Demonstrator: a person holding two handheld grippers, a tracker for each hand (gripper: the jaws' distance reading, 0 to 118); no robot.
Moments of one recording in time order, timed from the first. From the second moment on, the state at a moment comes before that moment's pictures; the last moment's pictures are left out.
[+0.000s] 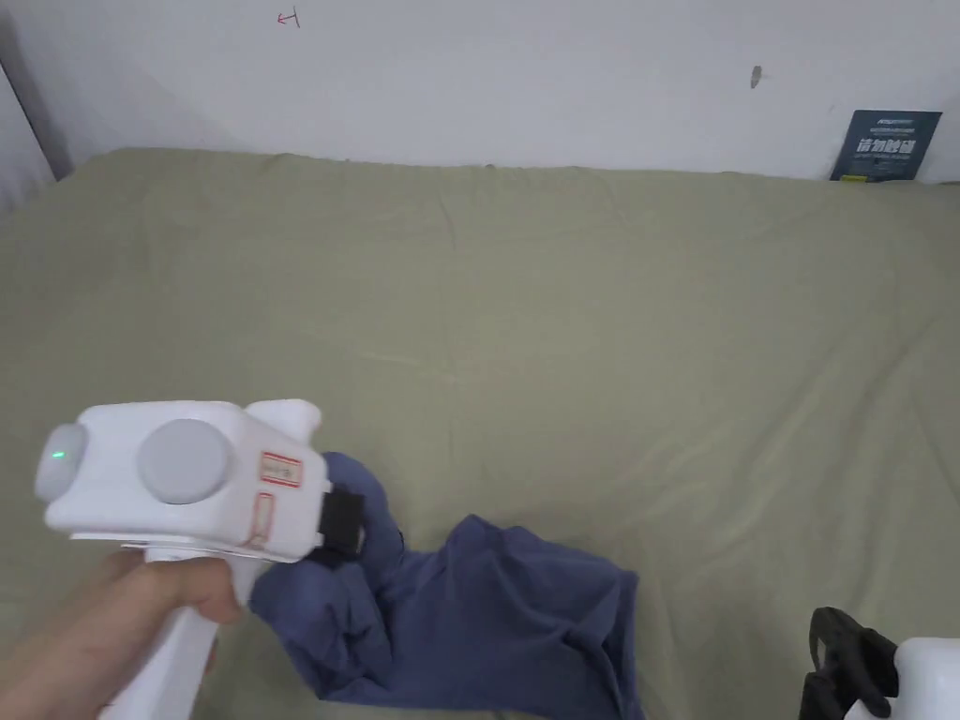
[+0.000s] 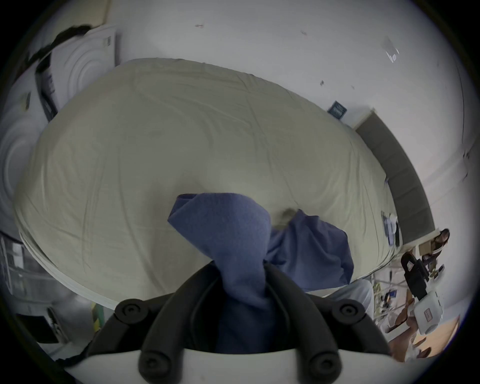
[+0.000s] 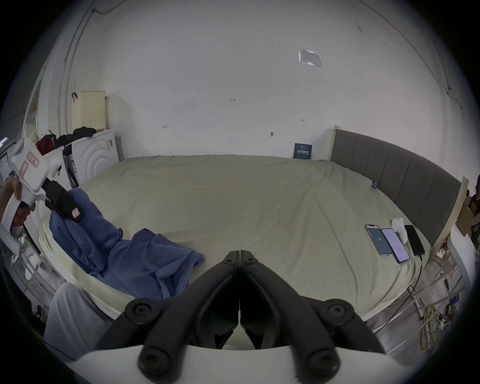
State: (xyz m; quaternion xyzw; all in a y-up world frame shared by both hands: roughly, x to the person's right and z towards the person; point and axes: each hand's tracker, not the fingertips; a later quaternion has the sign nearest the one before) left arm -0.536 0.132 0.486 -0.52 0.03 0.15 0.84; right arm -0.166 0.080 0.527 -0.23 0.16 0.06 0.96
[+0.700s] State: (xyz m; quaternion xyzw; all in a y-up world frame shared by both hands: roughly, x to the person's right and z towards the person) left arm -0.437 0.084 0.421 -0.51 -0.10 0.18 0.83; right arm -0.139 0.068 0.527 -0.26 0.14 0.03 0.96
